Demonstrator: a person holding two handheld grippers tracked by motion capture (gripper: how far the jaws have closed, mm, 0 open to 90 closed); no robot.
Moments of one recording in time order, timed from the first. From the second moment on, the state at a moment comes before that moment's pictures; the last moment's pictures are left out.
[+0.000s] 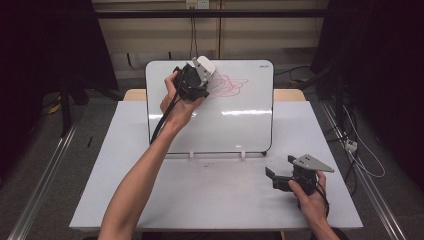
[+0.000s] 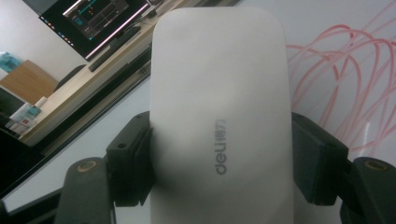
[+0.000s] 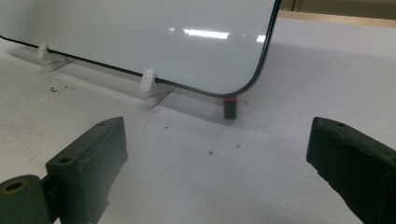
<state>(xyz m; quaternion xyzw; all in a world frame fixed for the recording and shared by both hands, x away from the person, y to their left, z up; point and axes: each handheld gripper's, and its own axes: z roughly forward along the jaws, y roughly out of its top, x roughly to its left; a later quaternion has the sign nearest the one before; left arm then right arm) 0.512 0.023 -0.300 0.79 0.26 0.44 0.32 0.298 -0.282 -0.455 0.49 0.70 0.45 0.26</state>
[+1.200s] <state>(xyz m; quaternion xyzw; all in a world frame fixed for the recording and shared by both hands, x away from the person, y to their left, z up) 0.456 -0.017 -0.363 0.83 0.17 0.44 0.29 0.298 -0.281 -0.454 0.49 0.70 0.46 0.26</state>
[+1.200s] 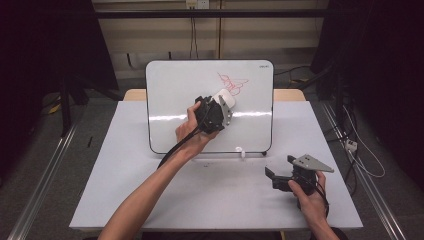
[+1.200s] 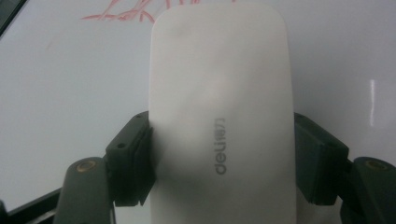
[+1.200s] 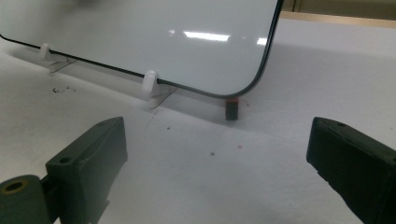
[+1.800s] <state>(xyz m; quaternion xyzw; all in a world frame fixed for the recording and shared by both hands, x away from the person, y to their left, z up) 0.481 -0.010 -0.337 0.82 0.19 0.43 0.33 0.298 -0.282 -0.454 0.49 0.69 0.46 0.26</state>
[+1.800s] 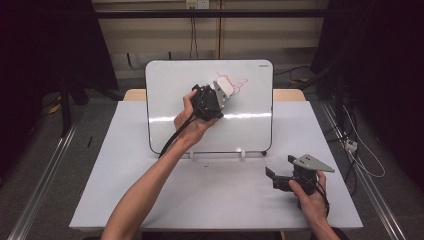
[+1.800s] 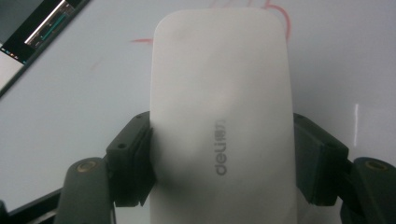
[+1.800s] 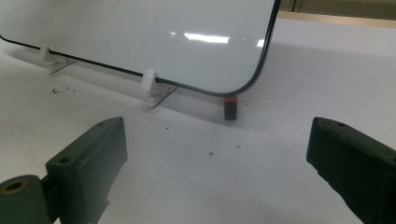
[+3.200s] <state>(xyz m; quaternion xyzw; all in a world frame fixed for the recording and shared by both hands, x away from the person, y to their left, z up) 0.495 -0.022 -0.336 0.77 0.19 0.46 0.39 0.298 -0.283 -0.455 0.49 0.69 0.46 0.26</state>
